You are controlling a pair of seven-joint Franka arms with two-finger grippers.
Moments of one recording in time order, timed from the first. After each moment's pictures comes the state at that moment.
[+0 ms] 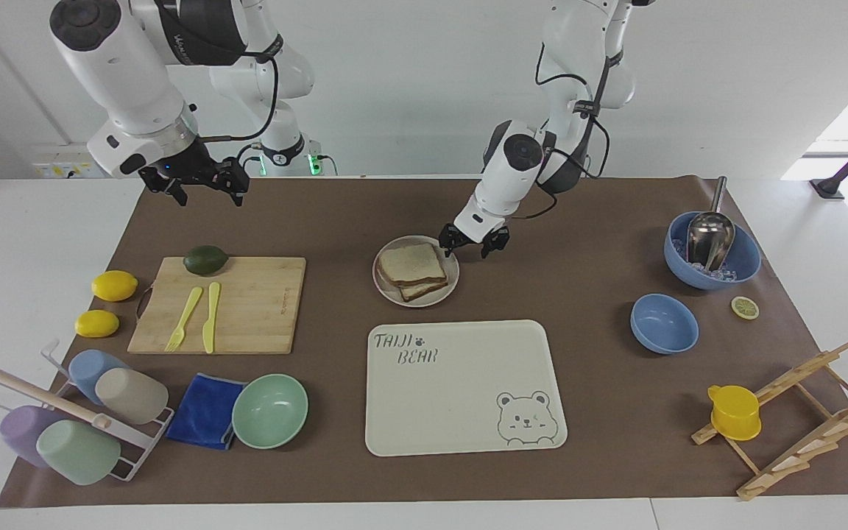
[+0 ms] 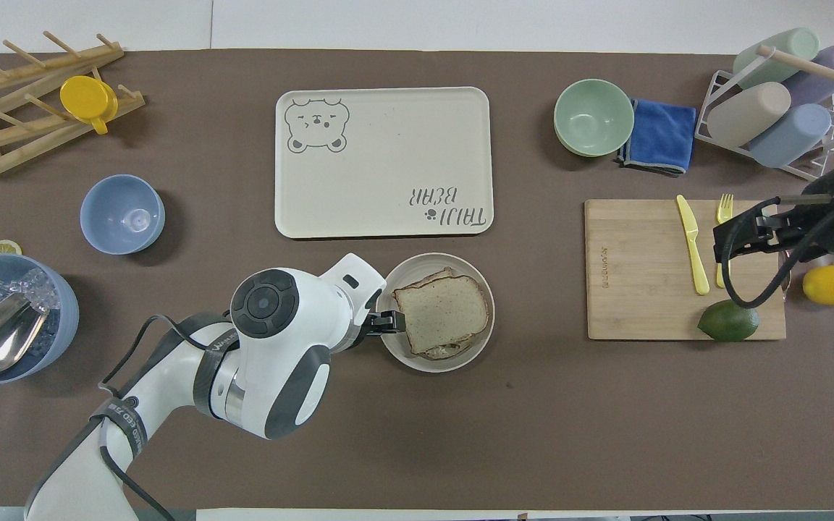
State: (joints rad) left arm -0.60 0.12 -0.09 -2.24 -0.31 2.39 -0.45; right arm 0.00 0.01 0.03 -1.62 -0.01 1.46 0.05
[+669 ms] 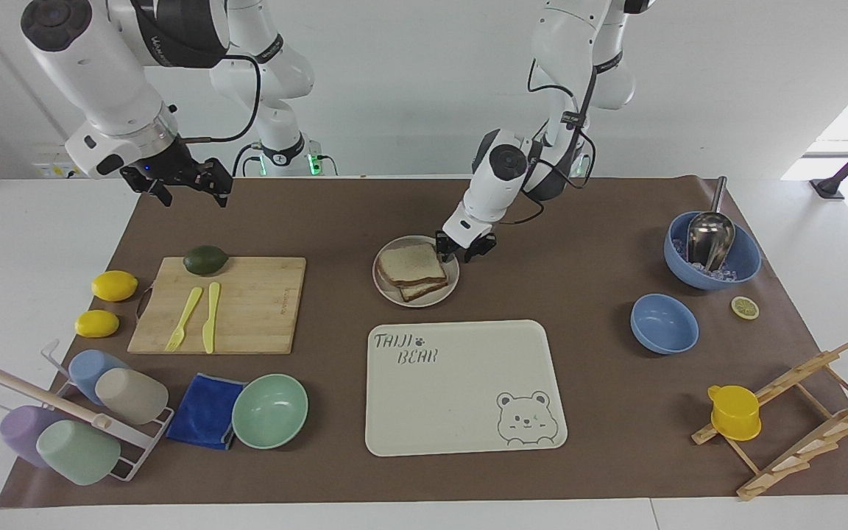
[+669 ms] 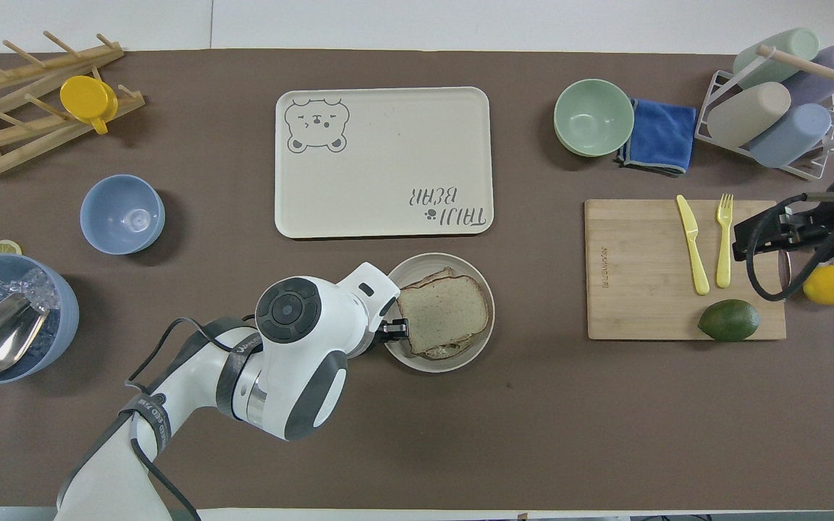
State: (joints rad) left arm -0.63 0.17 -0.09 -2.24 -0.32 2.43 -0.46; right arm 0.00 0.01 0.00 -1.62 -0.01 1.46 0.04
